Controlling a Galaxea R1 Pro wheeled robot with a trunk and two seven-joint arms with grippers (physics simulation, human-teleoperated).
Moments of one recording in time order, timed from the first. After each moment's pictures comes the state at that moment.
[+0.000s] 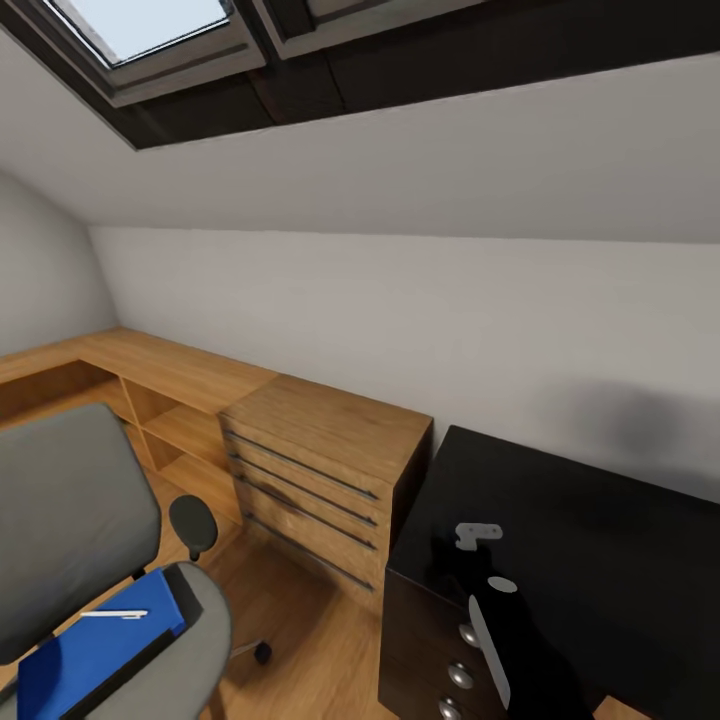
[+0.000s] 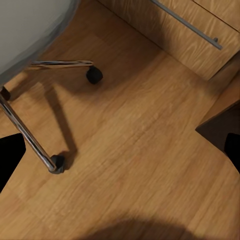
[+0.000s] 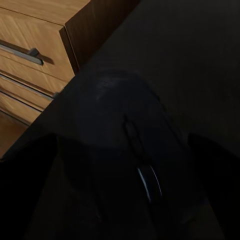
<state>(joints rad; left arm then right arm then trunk) -0.09 -0.06 -0.08 -0.40 0.25 -0.41 0.07 -0.37 0.13 -0.06 -1.05 0.08 0.33 0.01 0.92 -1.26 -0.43</state>
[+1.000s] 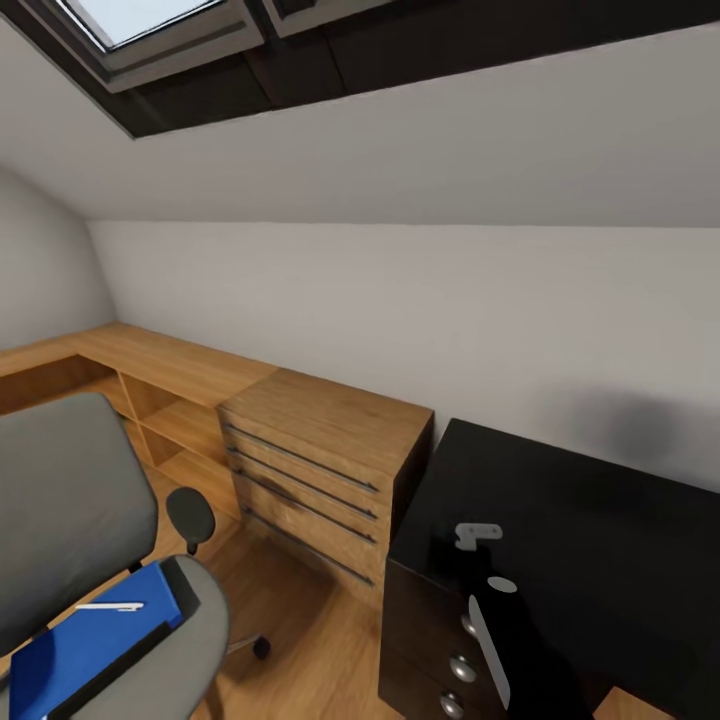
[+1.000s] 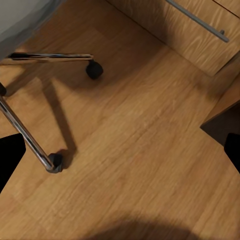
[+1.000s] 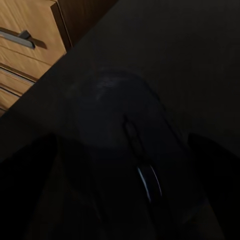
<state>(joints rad) -0.09 -0.06 -0.08 -0.40 0.25 -0.41 0.07 -0.37 0.13 -0.05 -1.05 0.08 0.33 0.01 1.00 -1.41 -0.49</state>
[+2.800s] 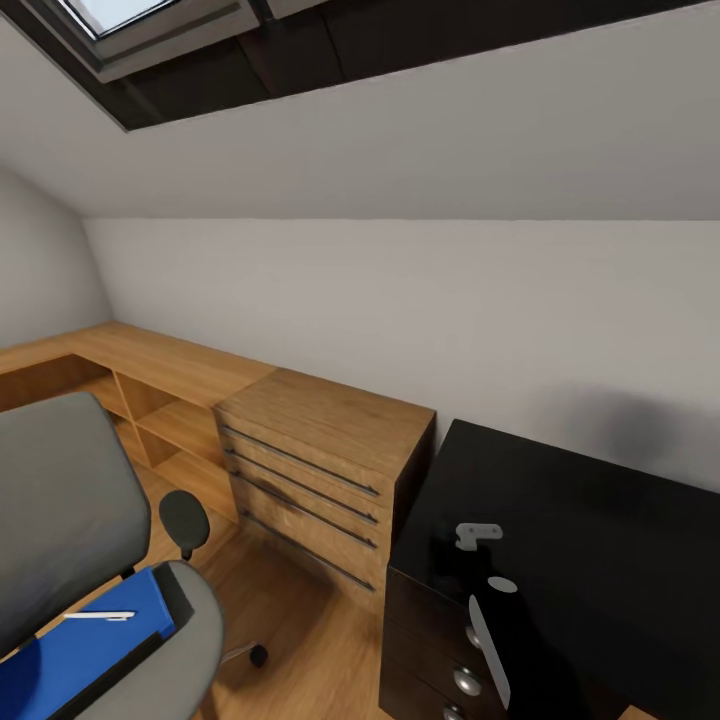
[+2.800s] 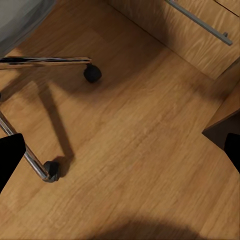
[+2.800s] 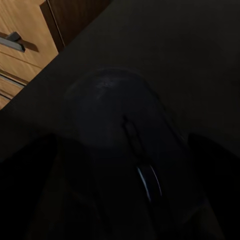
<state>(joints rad) -0.09 -0.06 -0.08 -0.40 0.25 -0.41 0.07 -0.37 0.13 -0.06 -1.05 0.08 0.33 0.01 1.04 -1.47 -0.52</state>
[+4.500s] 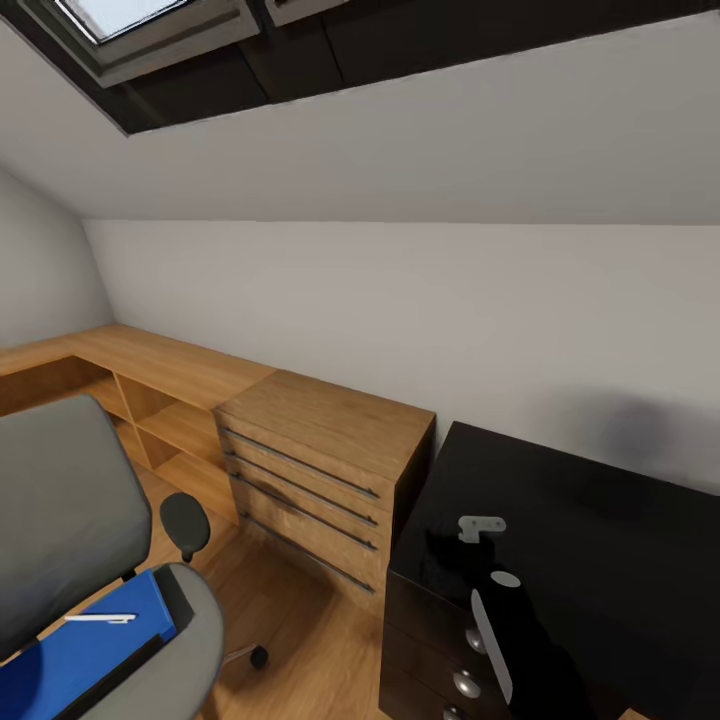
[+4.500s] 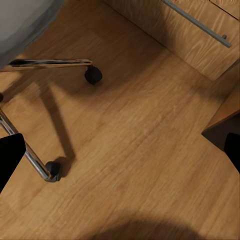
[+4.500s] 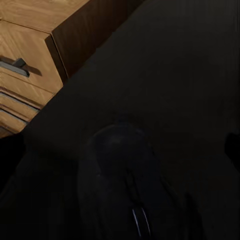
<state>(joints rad) -0.09 -0.05 -0.08 -0.40 0.25 -0.41 0.07 -0.37 0.13 -0.06 -1.09 0.08 0.33 0.01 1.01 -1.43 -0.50</state>
